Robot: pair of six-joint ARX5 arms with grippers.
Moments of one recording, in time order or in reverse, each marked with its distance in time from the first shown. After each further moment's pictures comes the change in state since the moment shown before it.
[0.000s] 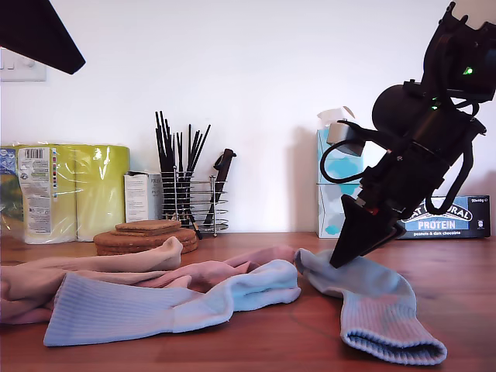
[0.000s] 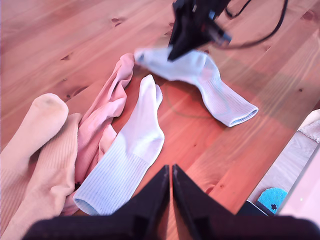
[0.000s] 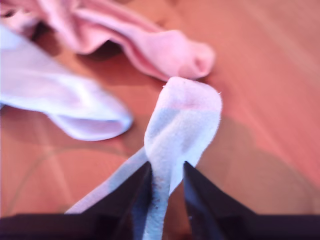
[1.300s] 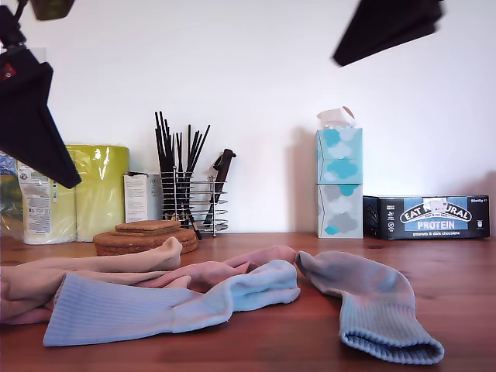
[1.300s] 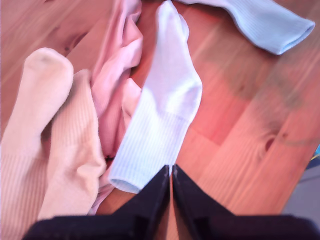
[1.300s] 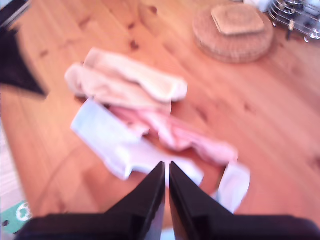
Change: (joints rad) left arm 0.355 0.301 0.000 0.029 0.243 0.395; right arm 0.195 -0.777 -0.117 -0.253 0.100 0.263
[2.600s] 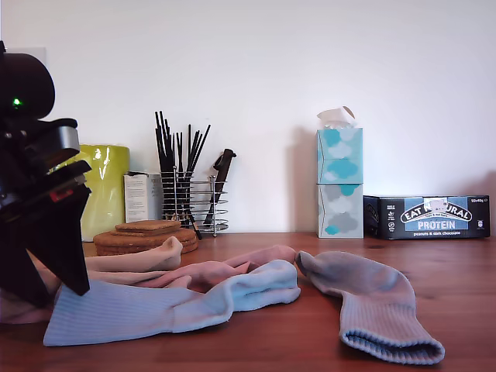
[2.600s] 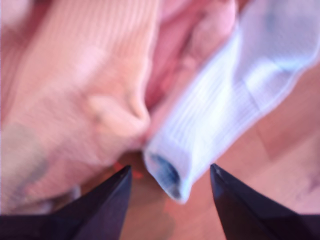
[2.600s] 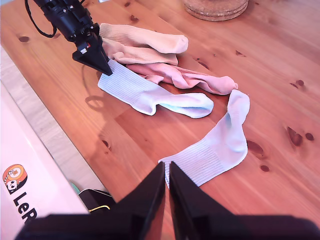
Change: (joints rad) left arm 0.157 0.444 0.006 0.156 0.077 -0.376; right arm 0.041 -0.470 -0.061 -0.389 0.105 0.129
